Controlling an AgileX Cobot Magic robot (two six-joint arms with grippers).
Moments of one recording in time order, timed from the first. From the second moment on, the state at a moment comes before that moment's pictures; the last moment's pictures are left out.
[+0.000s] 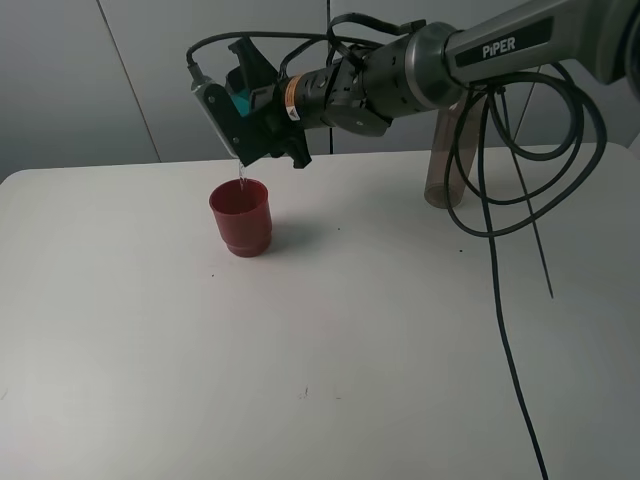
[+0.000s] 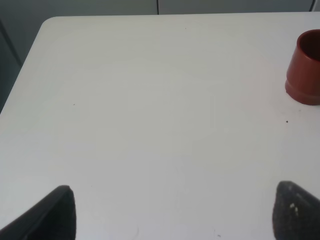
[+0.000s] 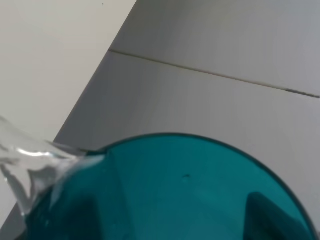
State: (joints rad) left arm 0.03 -0.01 -0.51 0.02 1.09 -0.02; right arm 0.64 2.21 -1.57 -0.77 -0.19 -1.02
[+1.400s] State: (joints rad) left arm 0.03 -0.01 -0.51 0.02 1.09 -0.02; right arm 0.64 2.21 -1.57 -0.69 -0.36 -1.26
